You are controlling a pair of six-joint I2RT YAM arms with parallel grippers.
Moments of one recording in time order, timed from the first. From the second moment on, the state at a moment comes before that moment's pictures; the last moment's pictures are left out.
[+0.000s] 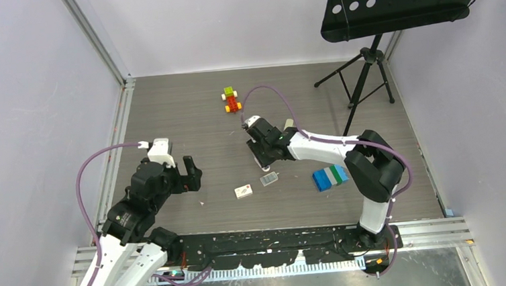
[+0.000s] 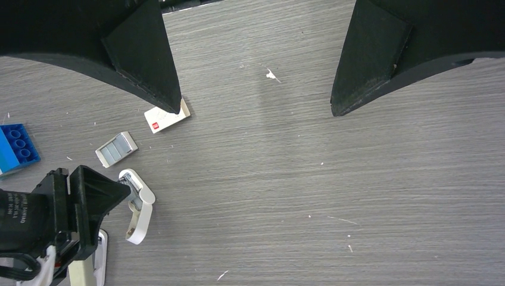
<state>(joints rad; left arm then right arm) -0.47 0.50 0.71 -0.73 -0.18 -0.33 0.84 1.81 1.19 -0.38 0.15 0.21</state>
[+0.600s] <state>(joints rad) -0.47 0.50 0.71 -0.73 -0.18 -0.33 0.82 1.82 1.22 -0.35 0.21 0.25</state>
